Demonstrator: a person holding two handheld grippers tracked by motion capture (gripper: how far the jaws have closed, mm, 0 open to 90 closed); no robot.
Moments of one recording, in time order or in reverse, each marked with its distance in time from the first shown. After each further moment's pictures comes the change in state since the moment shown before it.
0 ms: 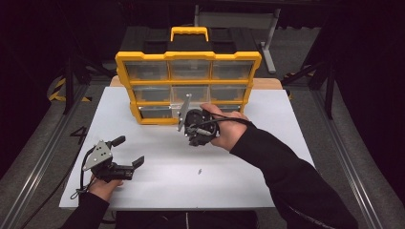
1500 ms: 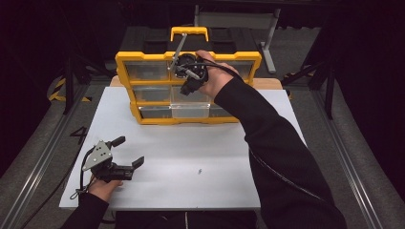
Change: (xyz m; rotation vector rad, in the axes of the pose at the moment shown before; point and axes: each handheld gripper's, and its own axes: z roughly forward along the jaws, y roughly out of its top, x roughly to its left) left arm 0.000 -0.001 -0.001 0.003 -0.003 -0.005; right arm -0.110 0.034 -0.041 -0.074 -0.129 0.135
